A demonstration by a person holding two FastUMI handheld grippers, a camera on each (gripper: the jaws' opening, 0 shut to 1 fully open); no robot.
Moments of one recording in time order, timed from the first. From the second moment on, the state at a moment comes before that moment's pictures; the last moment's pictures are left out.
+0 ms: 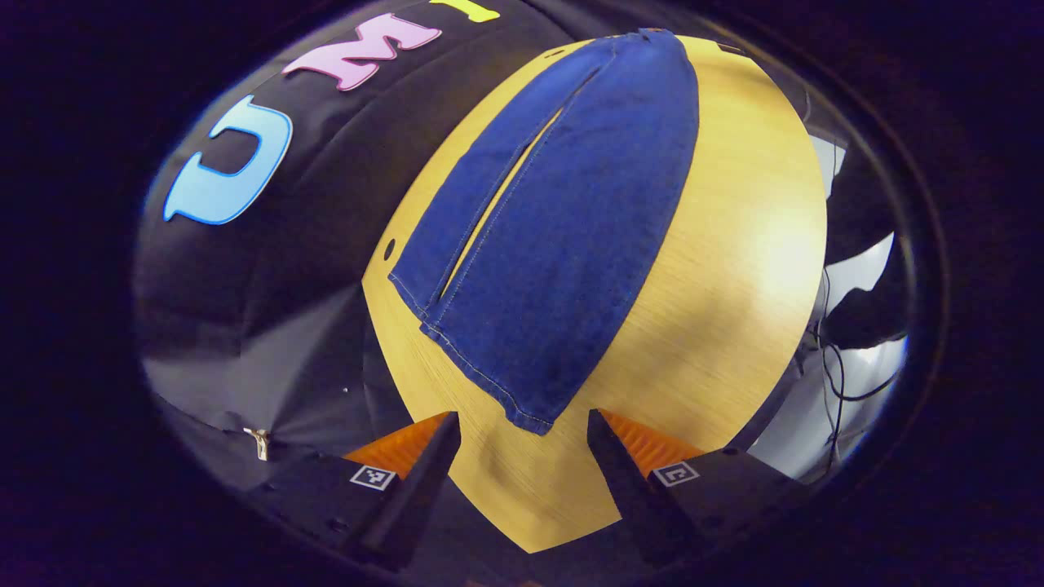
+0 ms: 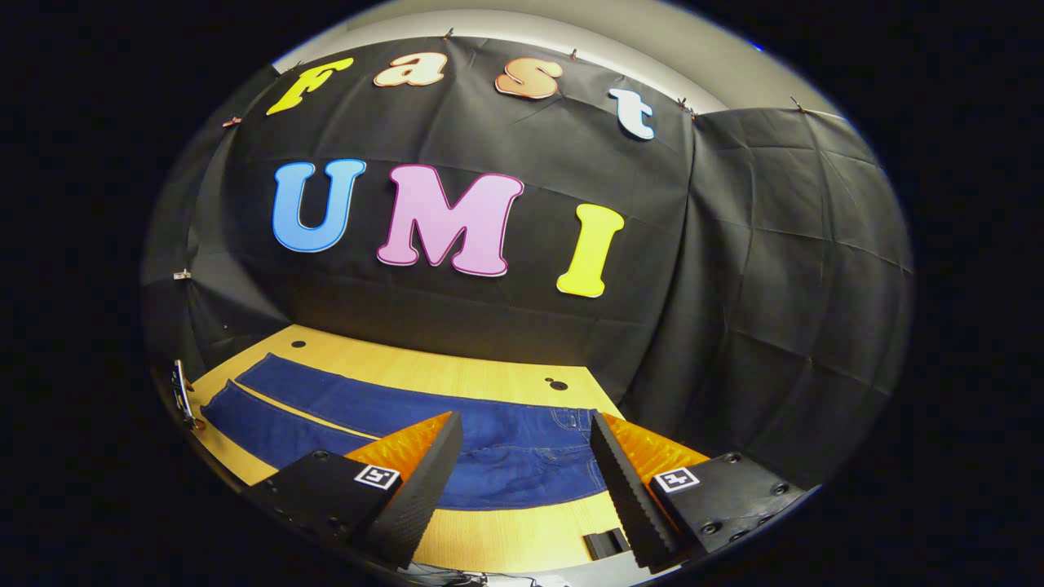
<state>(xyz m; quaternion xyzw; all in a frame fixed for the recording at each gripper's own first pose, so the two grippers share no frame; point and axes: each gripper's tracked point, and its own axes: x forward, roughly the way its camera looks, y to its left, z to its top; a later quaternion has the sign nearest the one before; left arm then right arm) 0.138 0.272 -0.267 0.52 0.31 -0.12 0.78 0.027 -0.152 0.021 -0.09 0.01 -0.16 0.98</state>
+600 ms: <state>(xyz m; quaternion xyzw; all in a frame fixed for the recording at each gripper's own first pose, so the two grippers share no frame) 0.185 0.261 -0.285 0.55 0.37 -0.21 0.72 0.030 -0.234 -0.005 -0.15 0.05 -0.21 0.97</state>
